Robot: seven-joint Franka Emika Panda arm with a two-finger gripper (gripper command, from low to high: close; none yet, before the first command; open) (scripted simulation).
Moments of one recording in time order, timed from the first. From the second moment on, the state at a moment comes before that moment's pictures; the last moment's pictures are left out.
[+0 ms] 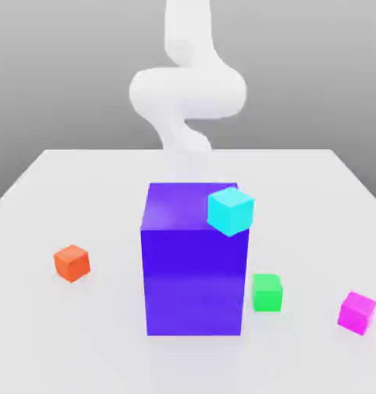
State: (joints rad) arm 0.01 -0.72 0.03 -2.32 0.05 2.34 0.88
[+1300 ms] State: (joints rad) arm 0.45 0.42 0.21 -2.48 -0.33 2.88 2.44
